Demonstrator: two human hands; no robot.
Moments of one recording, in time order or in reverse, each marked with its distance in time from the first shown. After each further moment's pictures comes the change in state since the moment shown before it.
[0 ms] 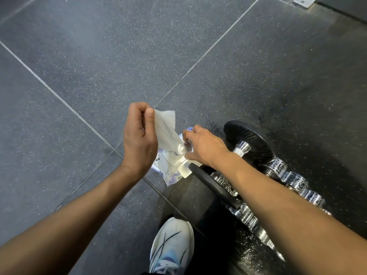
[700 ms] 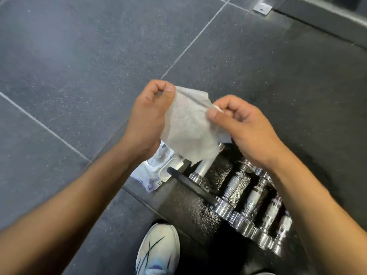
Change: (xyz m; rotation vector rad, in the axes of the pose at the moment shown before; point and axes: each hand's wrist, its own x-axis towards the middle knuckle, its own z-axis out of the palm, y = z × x) left_hand 0.033 0.090 0.042 -0.650 -0.392 -0.380; right_hand -0.122 0.033 -0.105 1.119 0.443 -0.046
